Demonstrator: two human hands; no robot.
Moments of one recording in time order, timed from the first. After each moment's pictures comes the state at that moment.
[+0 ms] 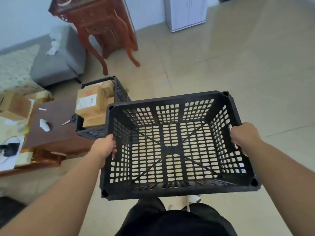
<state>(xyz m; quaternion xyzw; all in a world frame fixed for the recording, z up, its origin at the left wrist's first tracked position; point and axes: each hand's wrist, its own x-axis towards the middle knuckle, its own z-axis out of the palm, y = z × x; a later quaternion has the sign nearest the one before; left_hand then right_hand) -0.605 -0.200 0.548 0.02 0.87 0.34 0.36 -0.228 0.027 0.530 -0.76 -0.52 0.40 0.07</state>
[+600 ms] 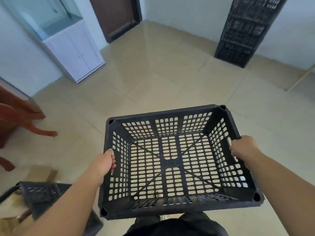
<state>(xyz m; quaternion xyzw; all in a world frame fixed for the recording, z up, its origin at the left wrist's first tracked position) -0.519 0.212 0.518 0.25 0.80 0.20 0.51 -0.055 0.166 0.525 -0.89 -0.26 0.34 0.16</state>
